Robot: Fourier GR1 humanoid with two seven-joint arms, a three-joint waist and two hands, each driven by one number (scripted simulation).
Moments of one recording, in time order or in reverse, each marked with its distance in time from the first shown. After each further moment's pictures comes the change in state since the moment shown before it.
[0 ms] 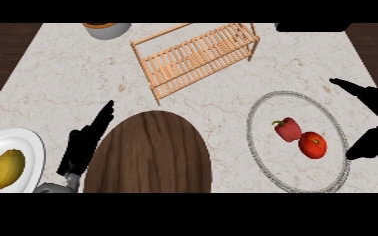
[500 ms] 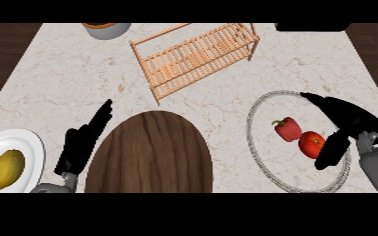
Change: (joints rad) left arm 0.008 -0.016 0.040 -0.020 -0.024 -0.032 0.020; right arm -0.016 0.186 0.064 -0.077 0.081 0.098 0.293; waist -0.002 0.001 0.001
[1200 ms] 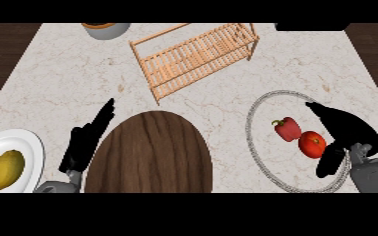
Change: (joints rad) left arm -0.011 -0.064 0.059 0.032 -0.074 -0.042 -0.010; right arm 0.090 0.088 -0.051 -0.017 0.247 0.032 0.009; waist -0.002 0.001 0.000
